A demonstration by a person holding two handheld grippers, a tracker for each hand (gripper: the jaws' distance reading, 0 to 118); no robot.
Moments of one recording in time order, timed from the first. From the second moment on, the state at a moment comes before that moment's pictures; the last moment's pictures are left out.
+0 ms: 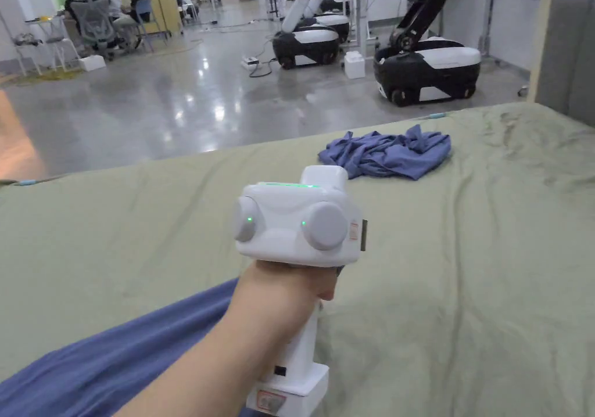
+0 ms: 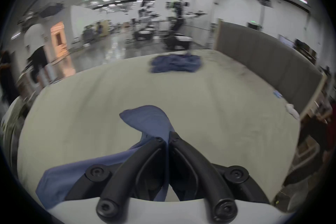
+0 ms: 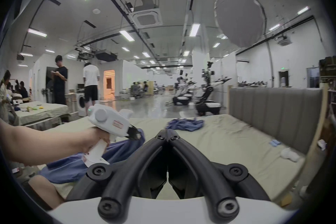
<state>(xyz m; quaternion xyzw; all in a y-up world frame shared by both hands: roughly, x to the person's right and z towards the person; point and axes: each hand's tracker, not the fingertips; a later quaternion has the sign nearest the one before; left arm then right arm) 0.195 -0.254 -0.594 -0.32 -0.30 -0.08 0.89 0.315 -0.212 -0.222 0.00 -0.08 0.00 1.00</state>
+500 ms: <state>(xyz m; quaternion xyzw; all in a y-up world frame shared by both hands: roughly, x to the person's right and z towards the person) 0.294 -0.279 -0.517 -0.33 -0.40 -0.04 0.85 0.363 -0.242 -0.184 -0.04 -0.13 -0.02 0.99</state>
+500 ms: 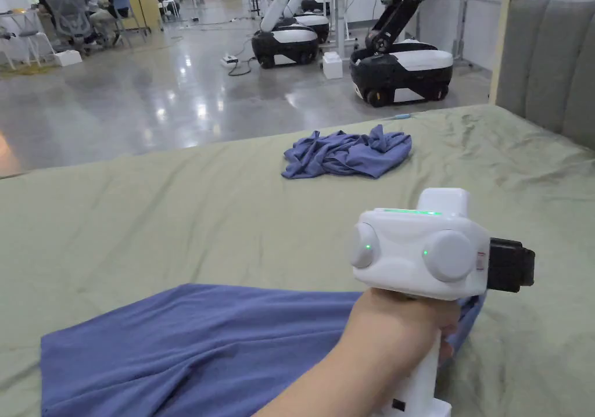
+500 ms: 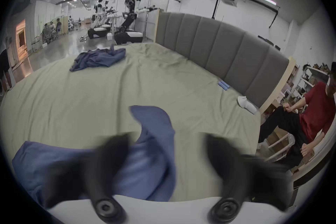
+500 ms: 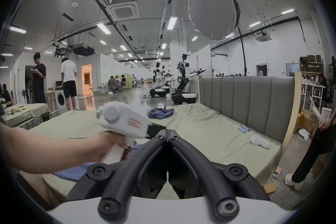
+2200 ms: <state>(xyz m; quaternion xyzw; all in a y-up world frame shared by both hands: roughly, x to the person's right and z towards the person) -0.136 -0.337 -0.616 -0.34 -0.08 -0.05 0.94 0.354 -0.353 -0.342 -0.23 -0.10 0.01 0.97</state>
